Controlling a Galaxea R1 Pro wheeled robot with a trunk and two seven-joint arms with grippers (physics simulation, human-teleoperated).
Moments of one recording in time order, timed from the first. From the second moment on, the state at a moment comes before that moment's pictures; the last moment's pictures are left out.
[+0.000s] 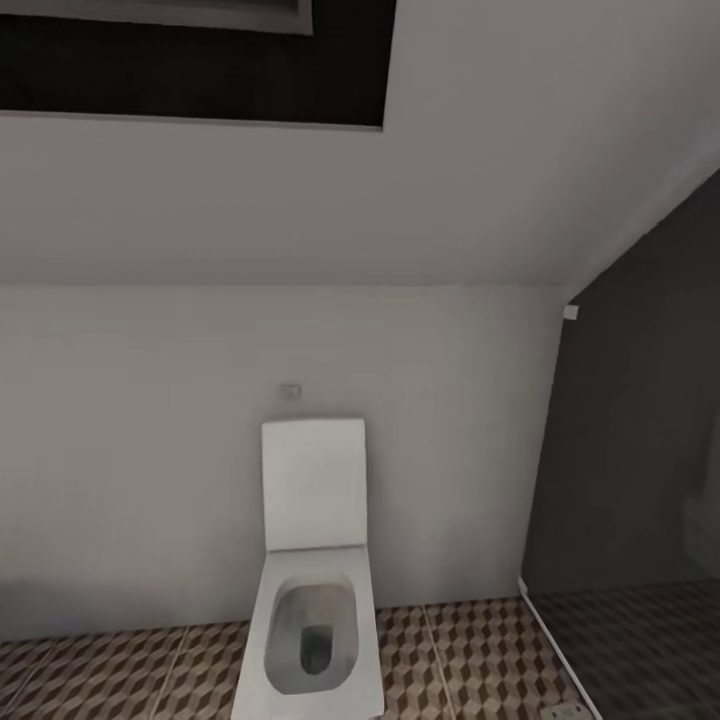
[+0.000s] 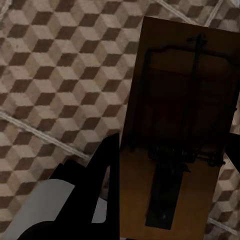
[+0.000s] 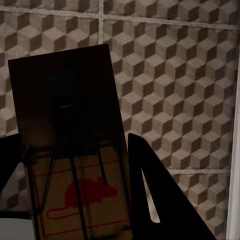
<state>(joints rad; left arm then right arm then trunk) -0.25 0.06 -0.65 0.00 1.25 -0.04 0.02 -0.52 -0.15 0.13 0.03 0.05 0.18 0.12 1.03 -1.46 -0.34</state>
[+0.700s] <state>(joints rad) -0.25 0.06 -0.65 0.00 1.25 -0.04 0.02 -0.52 -0.15 0.13 0.03 0.05 0.18 0.12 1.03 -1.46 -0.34</state>
